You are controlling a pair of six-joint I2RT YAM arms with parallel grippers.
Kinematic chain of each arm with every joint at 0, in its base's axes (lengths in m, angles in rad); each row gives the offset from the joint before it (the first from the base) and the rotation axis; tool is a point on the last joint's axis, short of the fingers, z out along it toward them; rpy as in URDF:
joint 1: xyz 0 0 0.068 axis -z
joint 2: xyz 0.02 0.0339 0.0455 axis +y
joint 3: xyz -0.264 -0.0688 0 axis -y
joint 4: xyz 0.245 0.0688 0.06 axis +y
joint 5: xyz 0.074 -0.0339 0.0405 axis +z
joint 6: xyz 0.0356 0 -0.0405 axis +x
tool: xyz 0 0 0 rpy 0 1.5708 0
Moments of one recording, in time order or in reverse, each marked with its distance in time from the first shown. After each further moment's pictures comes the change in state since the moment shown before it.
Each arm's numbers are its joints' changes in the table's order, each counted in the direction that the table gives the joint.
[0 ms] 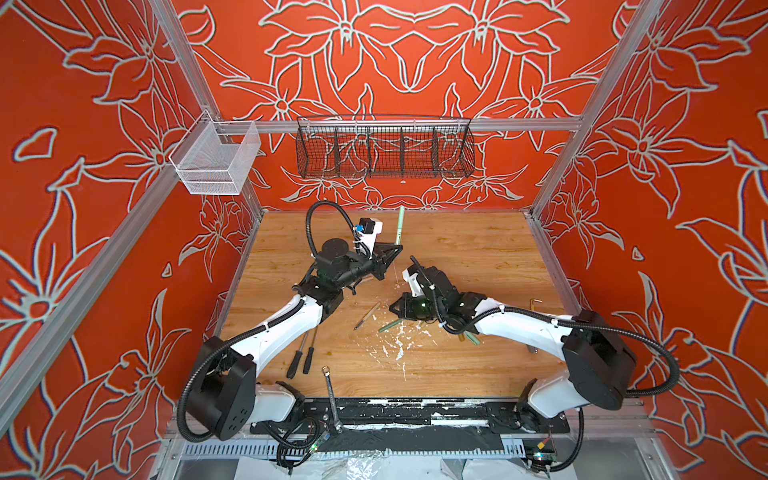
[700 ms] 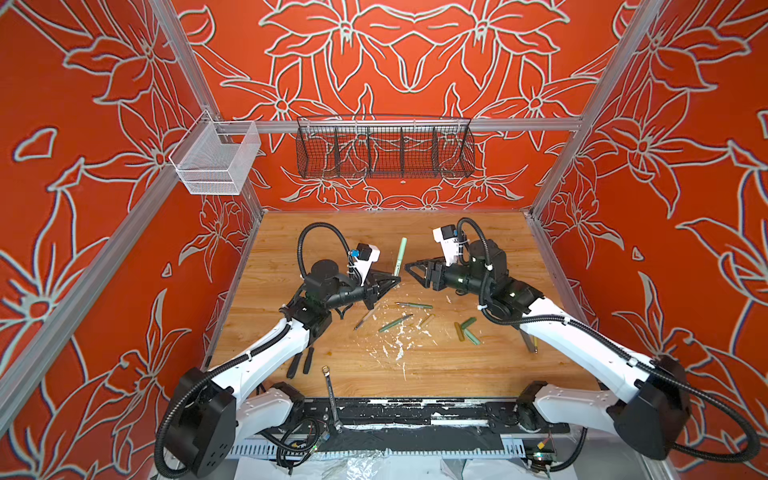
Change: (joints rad) left arm 0.005 -0.177 -0.193 0.076 -0.239 -0.004; right arm 0.161 -0.307 0.066 -0.035 0.116 -0.294
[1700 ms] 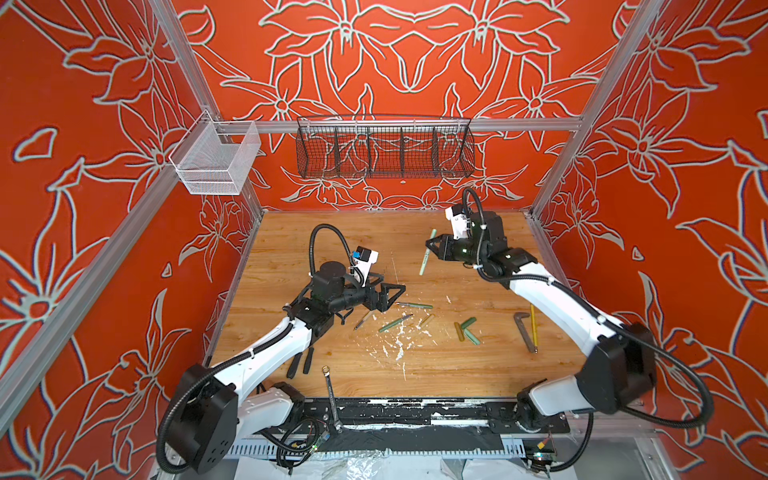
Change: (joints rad) left arm 0.016 -0.019 0.006 0.234 0.256 -0.108; right arm 0.266 0.316 0.297 0.289 -0.055 -0.133
